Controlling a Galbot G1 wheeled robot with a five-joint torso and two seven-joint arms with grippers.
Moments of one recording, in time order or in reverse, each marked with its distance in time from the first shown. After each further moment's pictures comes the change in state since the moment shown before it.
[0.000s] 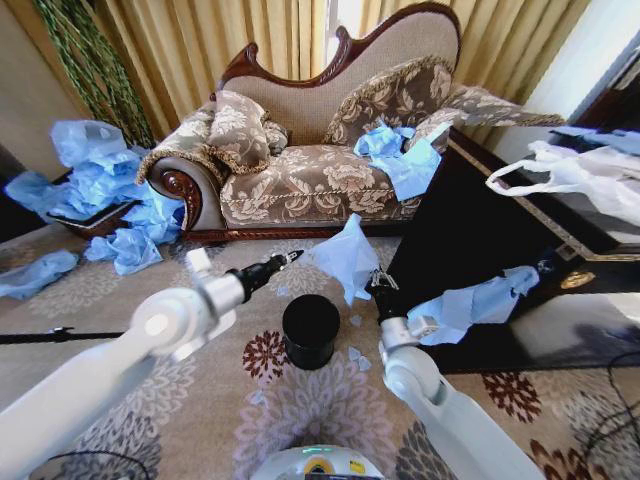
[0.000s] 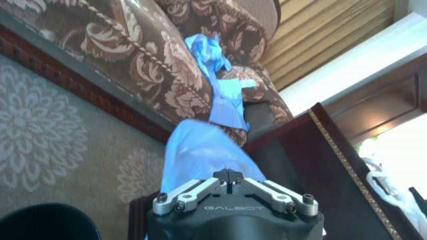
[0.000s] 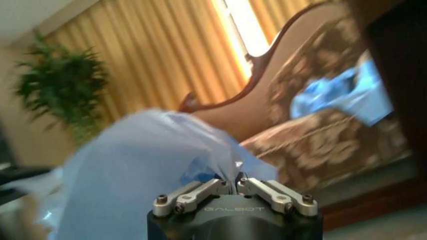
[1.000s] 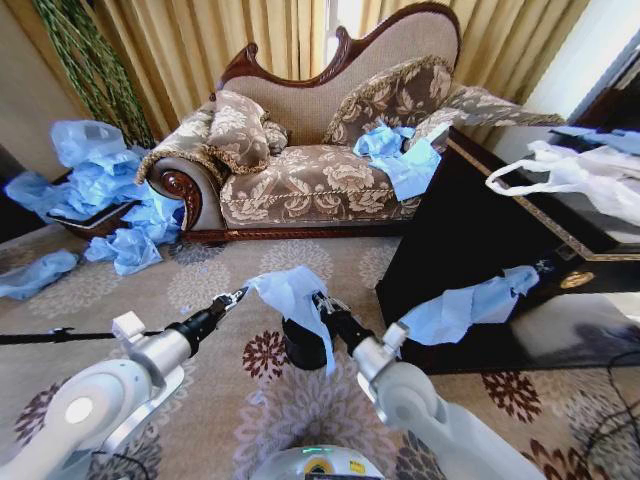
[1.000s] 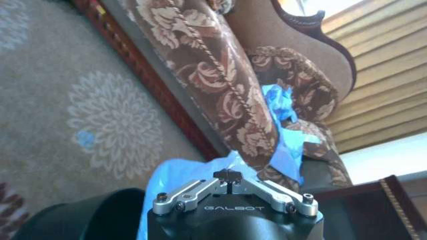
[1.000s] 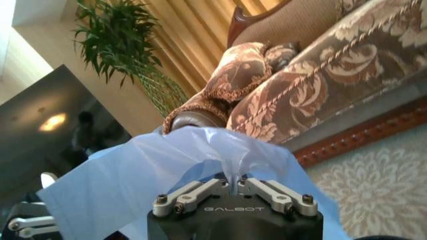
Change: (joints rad) left arm 0.622 -0.224 -0.492 -0.058 0.051 0.006 -0.013; right arm 0.156 0.004 -0.194 0.018 0.336 -0.174 -0.041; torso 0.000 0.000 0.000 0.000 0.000
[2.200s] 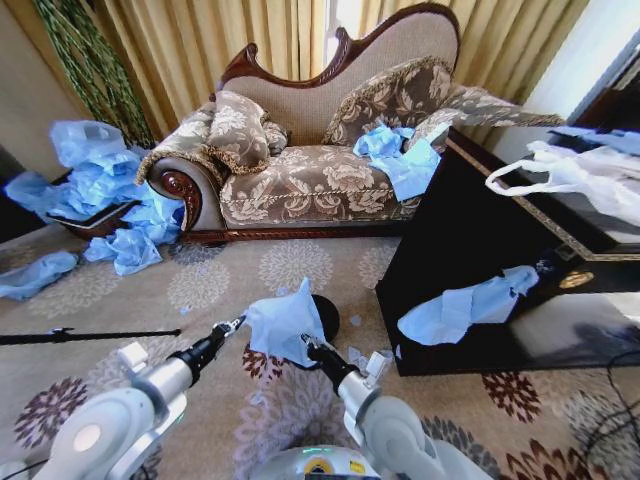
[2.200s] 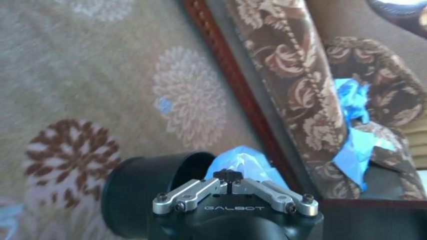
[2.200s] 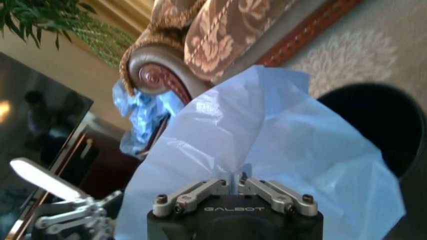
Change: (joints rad) left arm 0.279 -0.125 -0.029 0.002 0.060 0.020 -0.027; right arm -0.212 0.010 -0.066 0.065 0.120 -0.057 0.145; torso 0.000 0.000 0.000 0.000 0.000
